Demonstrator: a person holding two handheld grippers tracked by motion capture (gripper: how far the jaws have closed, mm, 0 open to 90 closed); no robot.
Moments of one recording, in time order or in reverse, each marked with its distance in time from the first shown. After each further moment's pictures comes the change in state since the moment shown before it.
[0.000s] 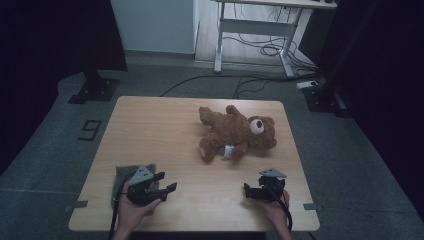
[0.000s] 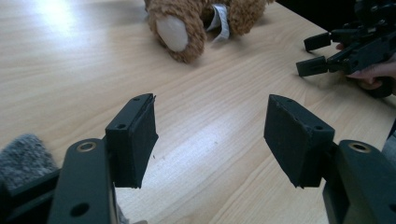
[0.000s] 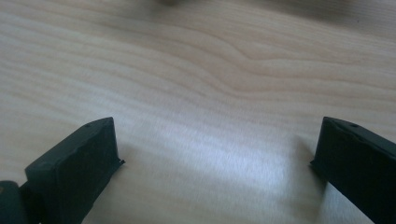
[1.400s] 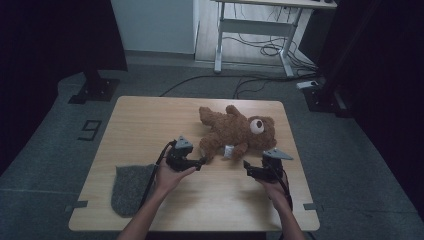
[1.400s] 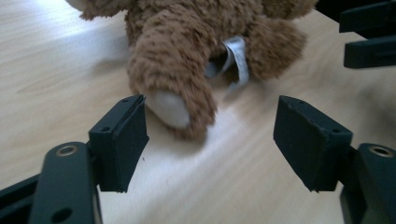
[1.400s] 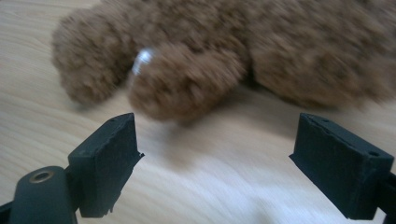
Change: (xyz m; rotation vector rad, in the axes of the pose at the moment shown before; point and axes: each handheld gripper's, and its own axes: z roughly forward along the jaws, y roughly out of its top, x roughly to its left) left arm 0.004 0.085 0.122 0.090 0.027 0.042; right arm -0.011 0.064 -0.006 -0.184 0.111 0.034
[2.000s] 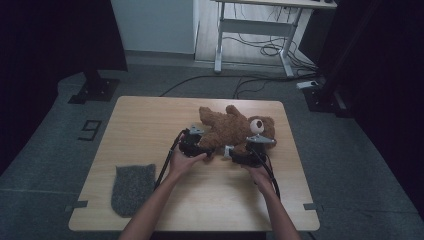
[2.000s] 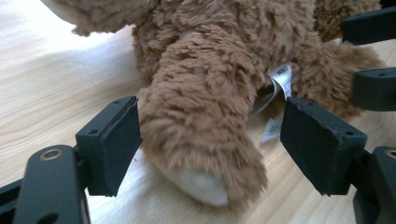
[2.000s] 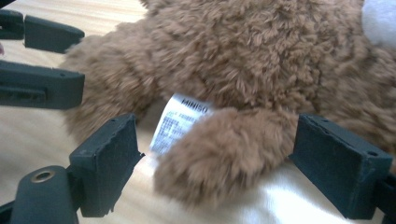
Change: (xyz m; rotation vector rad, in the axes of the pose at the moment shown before) left arm 0.021 0.024 0.060 0.024 0.016 -0.029; right arm 0.019 0.034 0.055 0.033 0.049 -0.007
